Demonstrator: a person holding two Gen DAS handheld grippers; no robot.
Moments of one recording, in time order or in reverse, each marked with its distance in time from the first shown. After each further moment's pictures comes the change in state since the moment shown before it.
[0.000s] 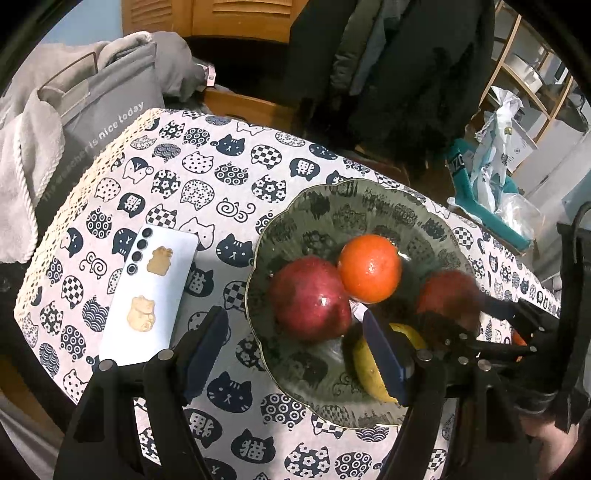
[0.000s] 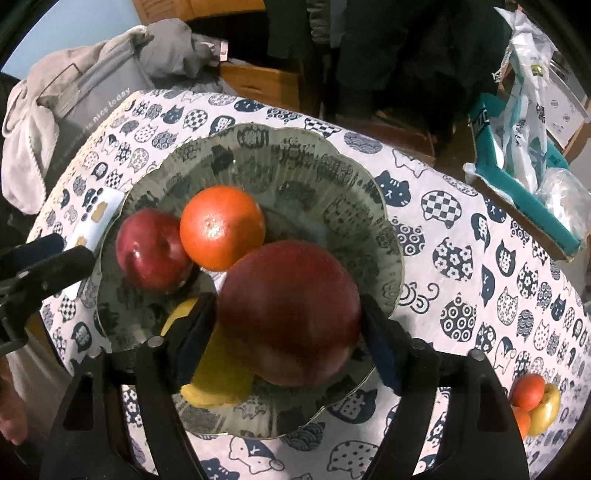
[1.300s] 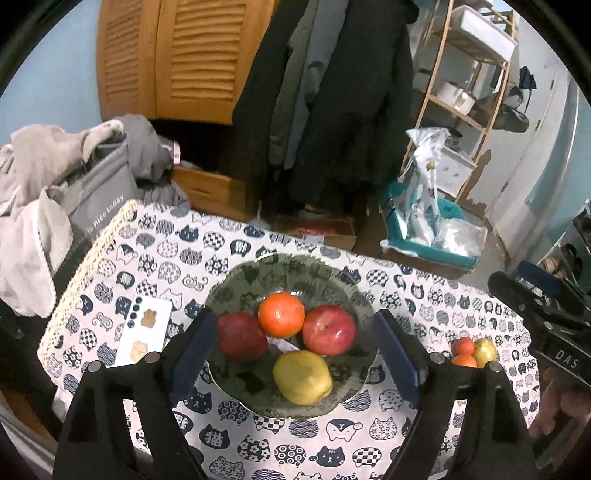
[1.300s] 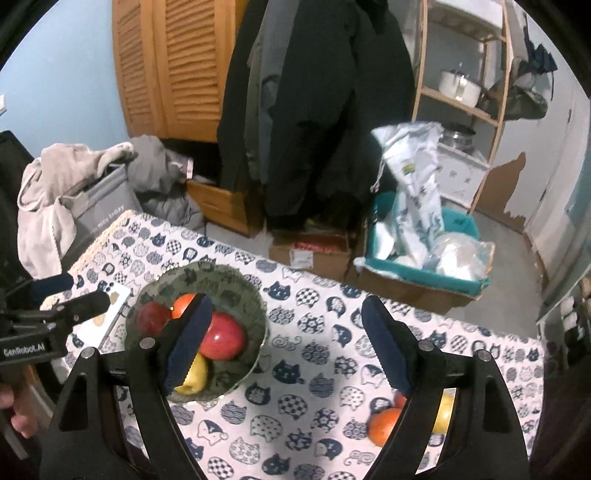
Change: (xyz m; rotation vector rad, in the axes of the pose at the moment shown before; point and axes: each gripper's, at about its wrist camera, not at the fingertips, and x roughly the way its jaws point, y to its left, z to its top) left arm -0.119 -0.073 0.002 0.122 -0.236 -0.074; right arm -0.201 -0.041 -0.024 0.047 -0.412 -0.169
